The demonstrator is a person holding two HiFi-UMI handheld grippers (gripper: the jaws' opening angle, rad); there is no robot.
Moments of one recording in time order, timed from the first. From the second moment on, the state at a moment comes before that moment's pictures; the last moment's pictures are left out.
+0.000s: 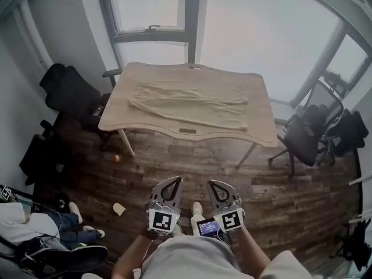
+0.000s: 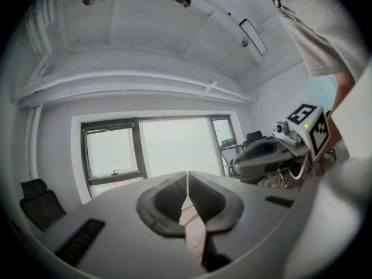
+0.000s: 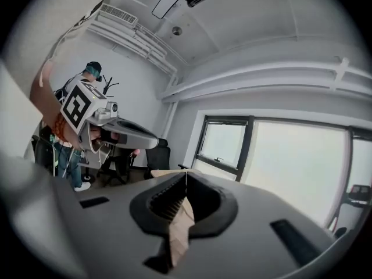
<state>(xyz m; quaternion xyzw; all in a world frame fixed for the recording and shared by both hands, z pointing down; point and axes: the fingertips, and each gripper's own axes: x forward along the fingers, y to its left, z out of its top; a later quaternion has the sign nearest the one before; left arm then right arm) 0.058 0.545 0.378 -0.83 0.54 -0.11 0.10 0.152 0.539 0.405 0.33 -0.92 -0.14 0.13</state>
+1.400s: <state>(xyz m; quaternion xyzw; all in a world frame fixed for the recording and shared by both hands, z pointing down) -0.025 0.336 0.487 -0.76 0.61 -0.22 0.04 0.209 0.268 0.488 0.35 -0.92 -0.06 0.18</state>
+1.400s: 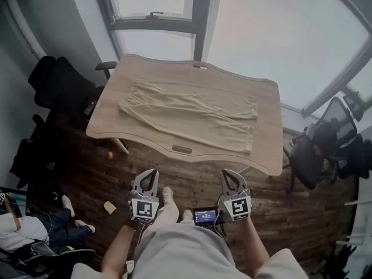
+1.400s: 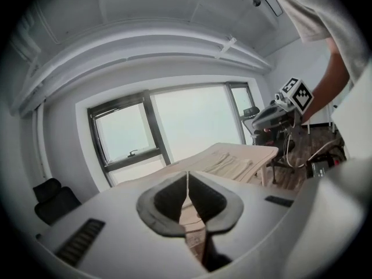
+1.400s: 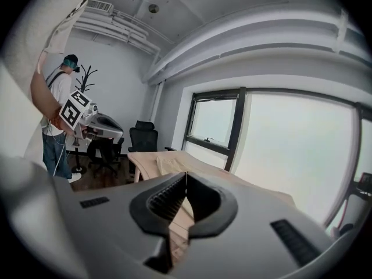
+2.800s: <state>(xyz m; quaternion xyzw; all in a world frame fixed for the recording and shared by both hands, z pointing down) -0.180 0.113 0.709 -0.74 0.35 -0.57 0.02 0.326 0.065 0.710 0.24 -0.83 -0.03 0.50</state>
